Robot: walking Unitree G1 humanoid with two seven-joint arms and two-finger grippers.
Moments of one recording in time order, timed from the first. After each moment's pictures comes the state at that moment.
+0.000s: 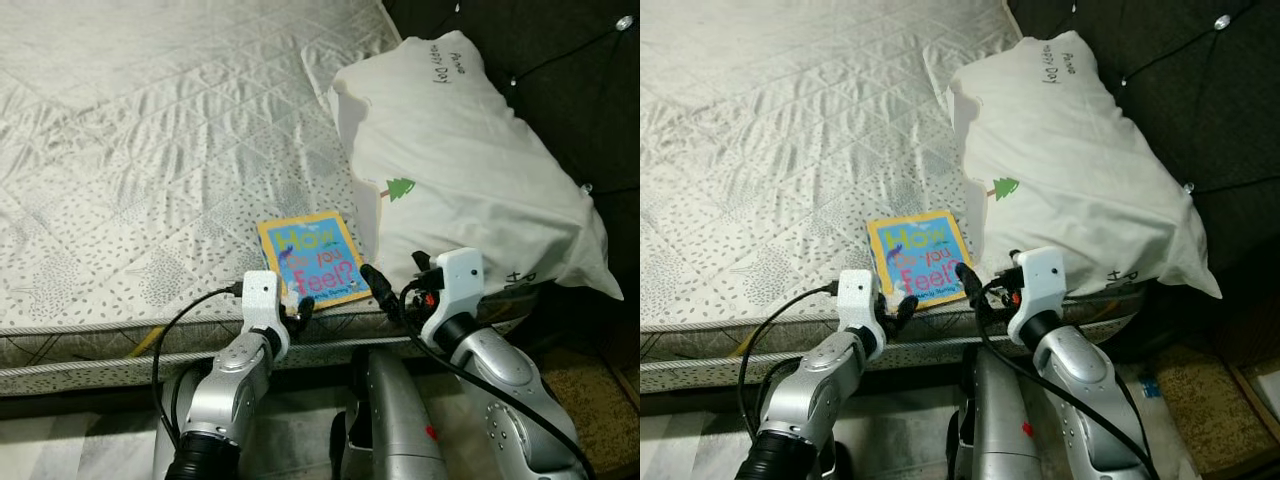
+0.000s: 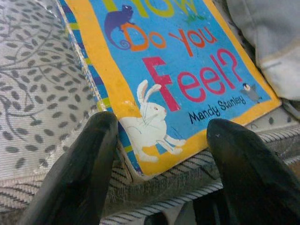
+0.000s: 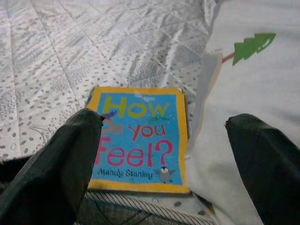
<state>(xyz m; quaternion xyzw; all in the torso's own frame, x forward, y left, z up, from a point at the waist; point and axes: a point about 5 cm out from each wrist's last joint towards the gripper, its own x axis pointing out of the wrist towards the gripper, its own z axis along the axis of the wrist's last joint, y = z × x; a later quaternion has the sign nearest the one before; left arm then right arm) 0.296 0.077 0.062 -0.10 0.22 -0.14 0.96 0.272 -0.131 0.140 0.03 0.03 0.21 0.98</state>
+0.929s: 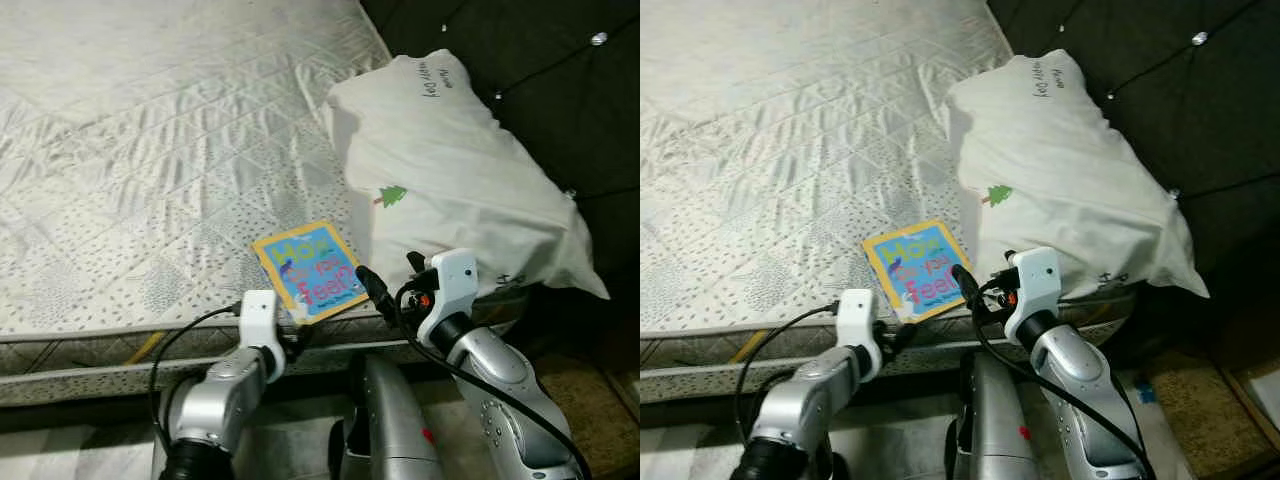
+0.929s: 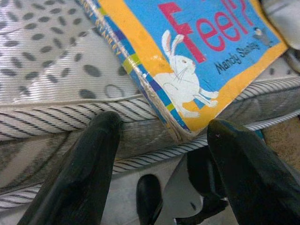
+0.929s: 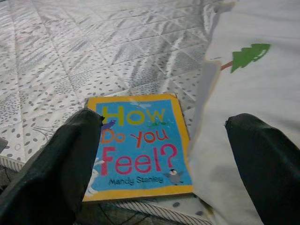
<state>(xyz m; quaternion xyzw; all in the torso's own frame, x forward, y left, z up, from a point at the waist) 0.287 0.096 0.040 -0.11 0.30 -0.13 0.94 0.275 -0.130 0.135 0.03 0.03 0.22 0.97</state>
